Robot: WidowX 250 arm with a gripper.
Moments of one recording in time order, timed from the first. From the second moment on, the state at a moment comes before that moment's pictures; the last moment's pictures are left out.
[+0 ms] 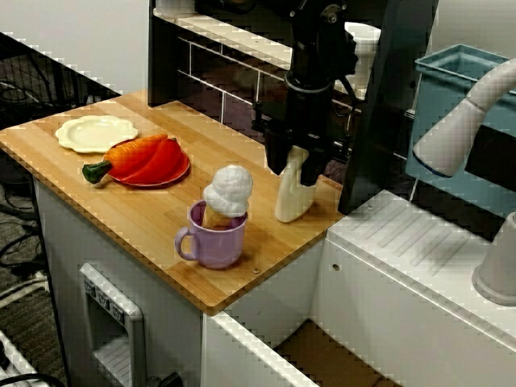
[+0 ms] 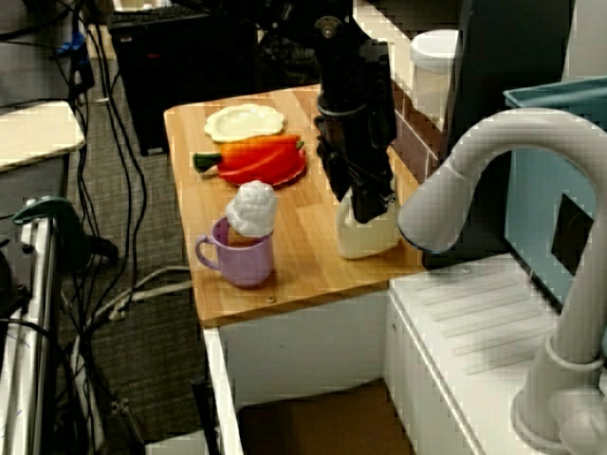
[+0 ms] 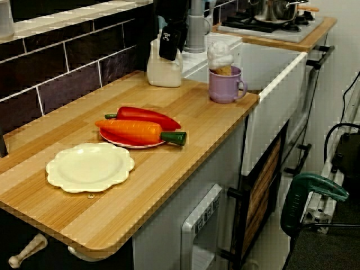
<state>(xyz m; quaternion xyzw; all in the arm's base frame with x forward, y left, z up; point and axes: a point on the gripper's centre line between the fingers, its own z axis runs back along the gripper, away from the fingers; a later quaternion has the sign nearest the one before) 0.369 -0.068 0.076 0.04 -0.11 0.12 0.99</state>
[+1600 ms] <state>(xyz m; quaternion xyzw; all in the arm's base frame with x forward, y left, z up) 0.318 -0.025 0.166 -0.02 -0.11 0.09 0.99</state>
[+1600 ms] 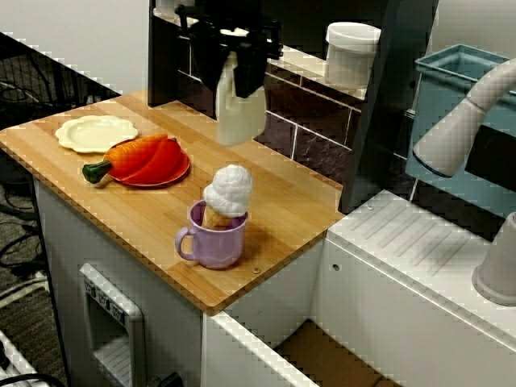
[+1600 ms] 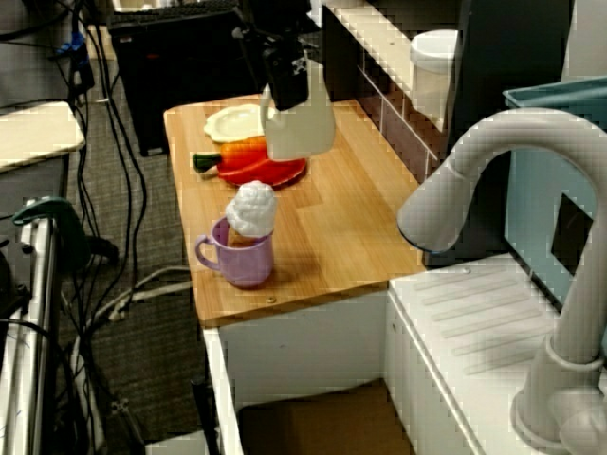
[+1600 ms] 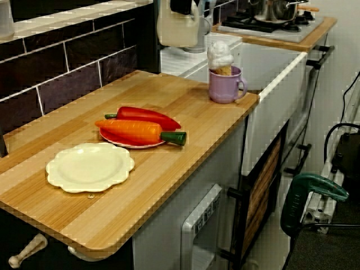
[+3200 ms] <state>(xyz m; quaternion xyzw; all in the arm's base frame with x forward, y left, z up) 0.237 -0.059 0.163 0.15 -0.20 -0.06 0.97</state>
